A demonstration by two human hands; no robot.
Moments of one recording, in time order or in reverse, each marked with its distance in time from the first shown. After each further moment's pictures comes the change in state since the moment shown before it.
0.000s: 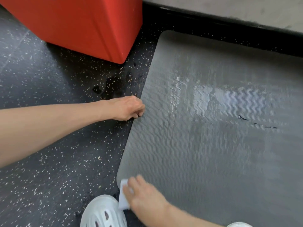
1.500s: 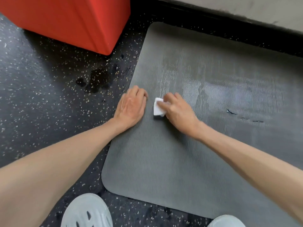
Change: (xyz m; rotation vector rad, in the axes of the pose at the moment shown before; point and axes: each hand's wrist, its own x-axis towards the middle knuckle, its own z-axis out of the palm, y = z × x) left_hand 0.046 0.058 0.058 -0.071 0.791 -0.358; right_hand 0.045 0.207 -0.085 -0.202 0.353 0.131
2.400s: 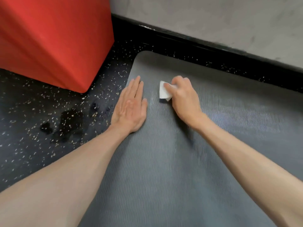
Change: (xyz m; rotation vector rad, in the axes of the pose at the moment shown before) left_hand 0.143 -0.009 0.032 0.029 -0.065 -0.119; right_hand 0.122 0.134 0.001 -0.068 0.106 0.307
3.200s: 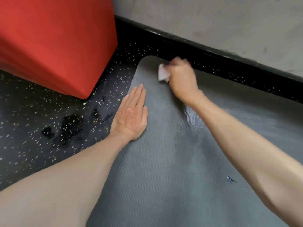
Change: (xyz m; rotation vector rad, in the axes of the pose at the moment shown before) left_hand -0.001 0.001 -0.004 -0.006 -0.078 -0.047; right_hand 0.092 0.020 0.011 0.013 0.018 -0.066
